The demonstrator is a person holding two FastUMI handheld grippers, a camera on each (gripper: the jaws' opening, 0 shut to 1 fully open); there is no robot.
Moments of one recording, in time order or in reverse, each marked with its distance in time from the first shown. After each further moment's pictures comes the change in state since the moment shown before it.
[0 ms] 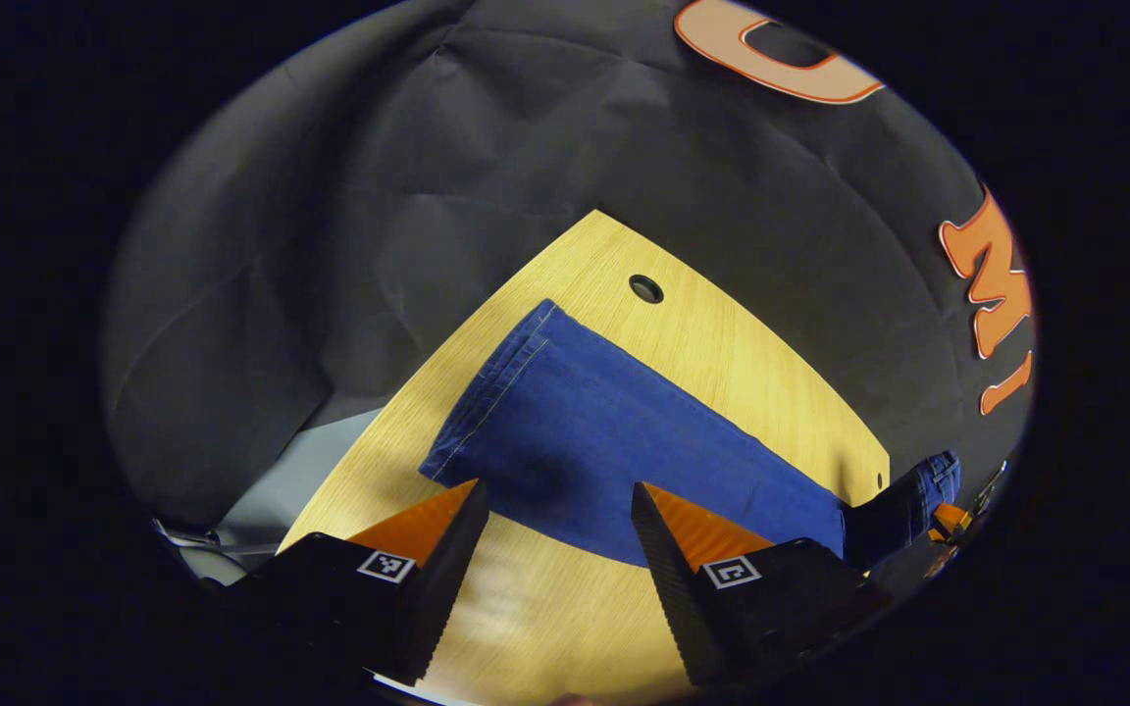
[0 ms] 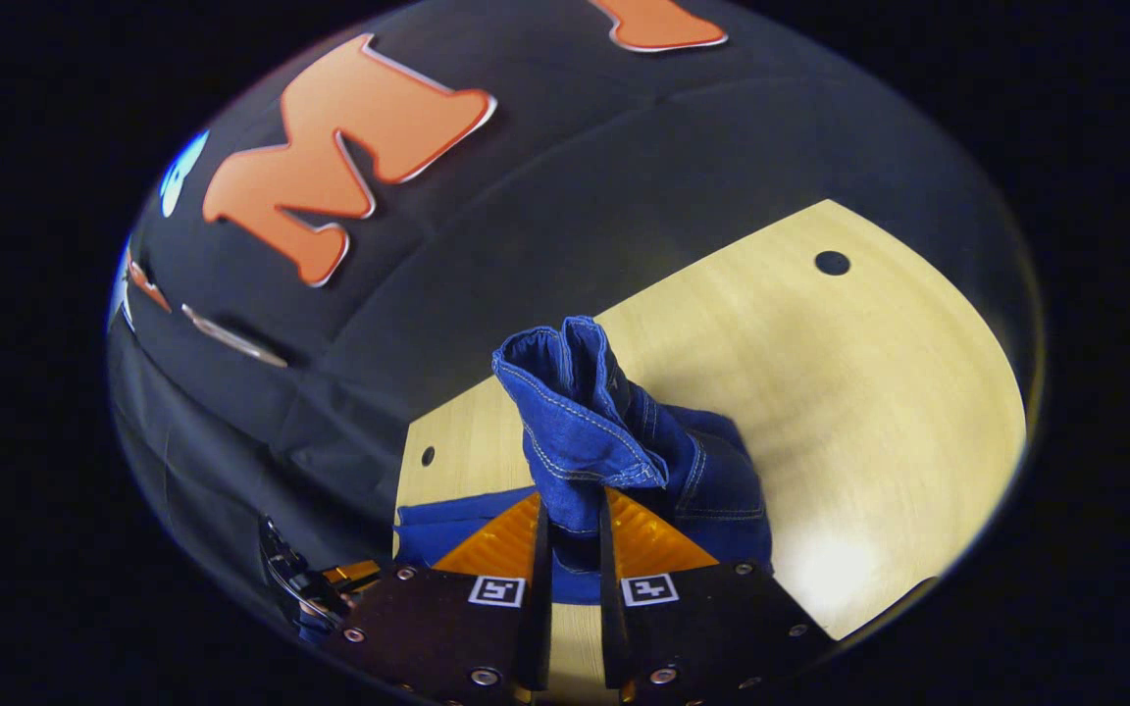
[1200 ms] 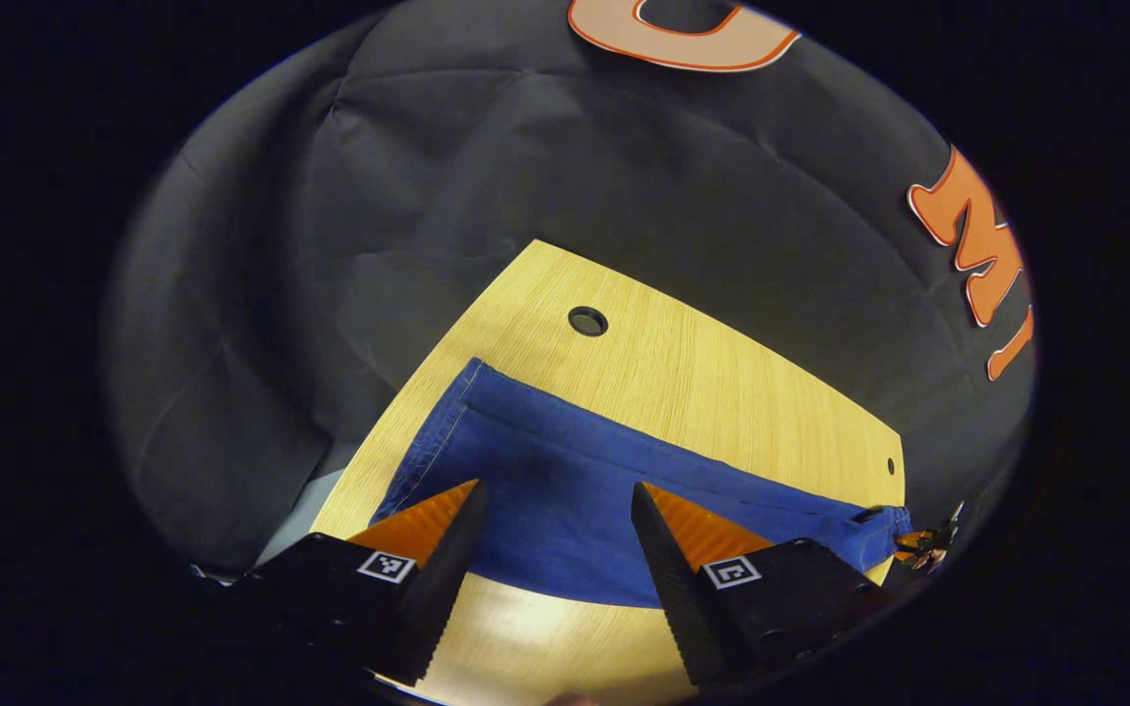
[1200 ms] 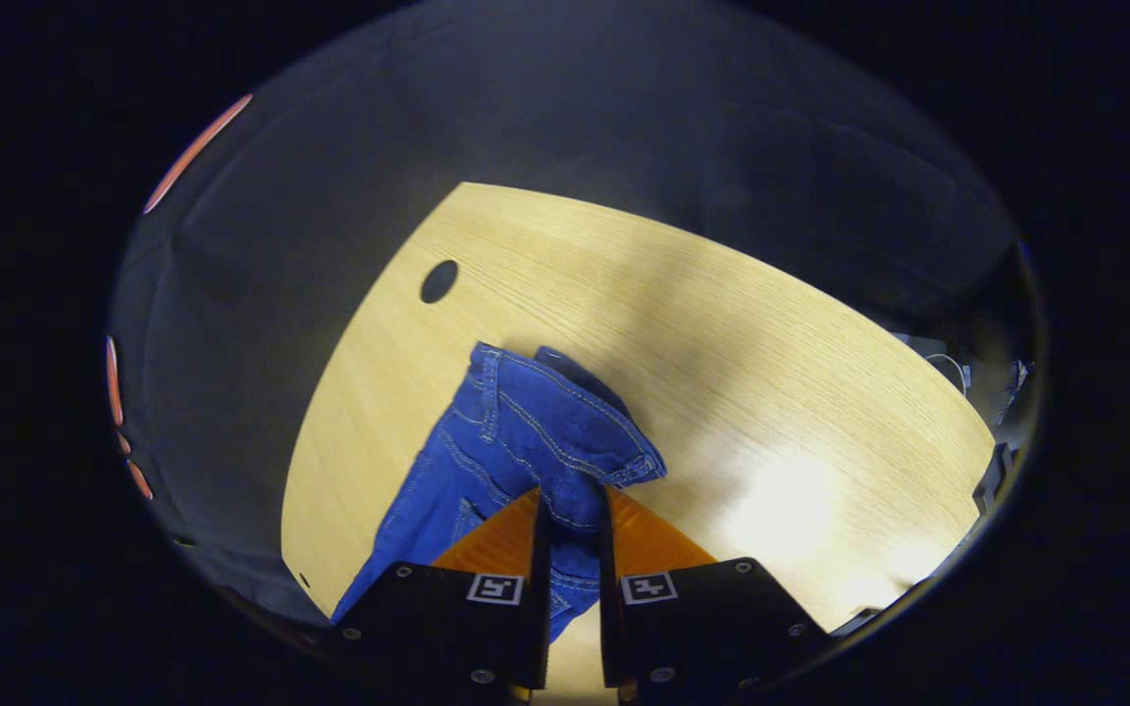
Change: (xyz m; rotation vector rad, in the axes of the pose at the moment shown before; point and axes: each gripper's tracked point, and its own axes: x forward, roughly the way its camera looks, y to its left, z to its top) left arm -0.002 -0.076 0.037 0.149 -0.026 0.032; right arm -0.017 -0.326 0.033 0.514 -0.060 -0.442
